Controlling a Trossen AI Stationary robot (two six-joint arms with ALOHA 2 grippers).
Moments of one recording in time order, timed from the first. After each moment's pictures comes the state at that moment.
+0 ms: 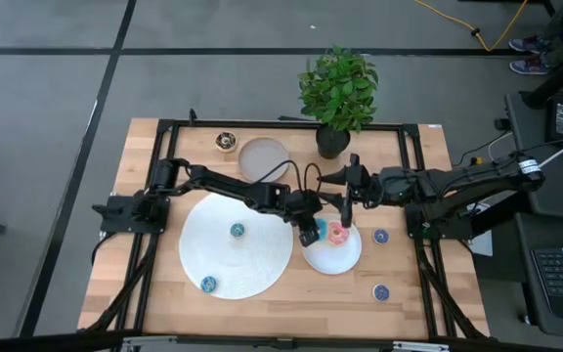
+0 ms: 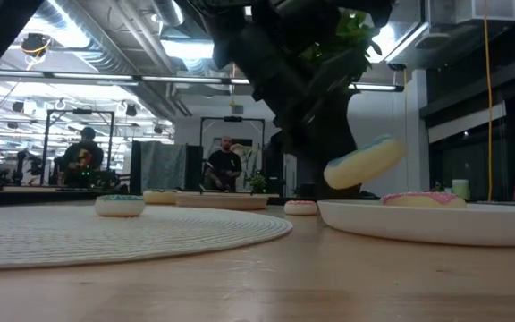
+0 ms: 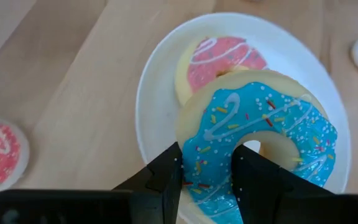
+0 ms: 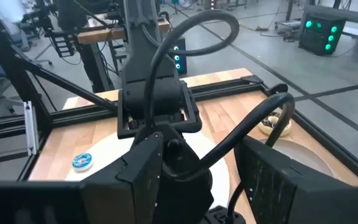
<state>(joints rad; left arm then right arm) -0.02 2.10 1.51 -0.24 0.02 -0.46 0.20 1.09 0.88 0.00 0.35 0.18</state>
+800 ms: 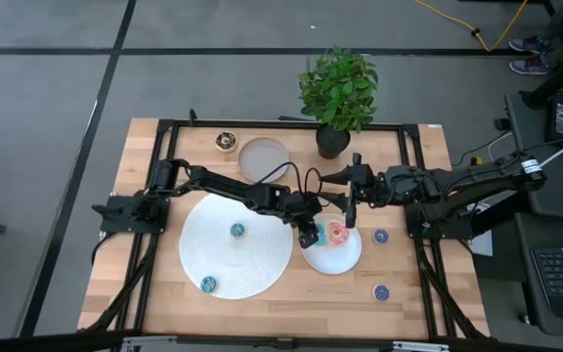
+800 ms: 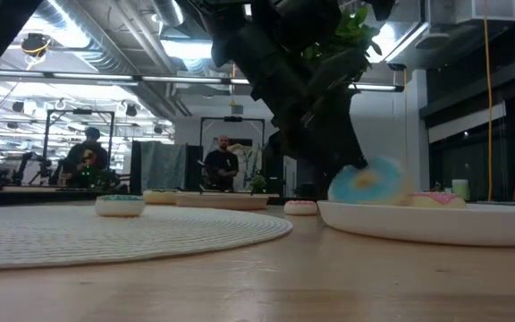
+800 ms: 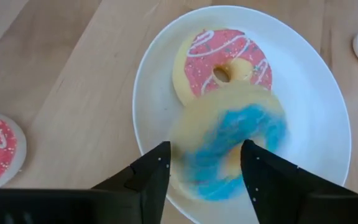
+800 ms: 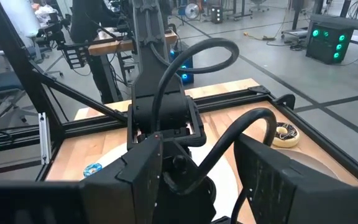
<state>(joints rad) -0.03 2.10 1.51 -0.26 0.02 -0.46 0.20 1.07 0.88 0.03 0.34 0.17</state>
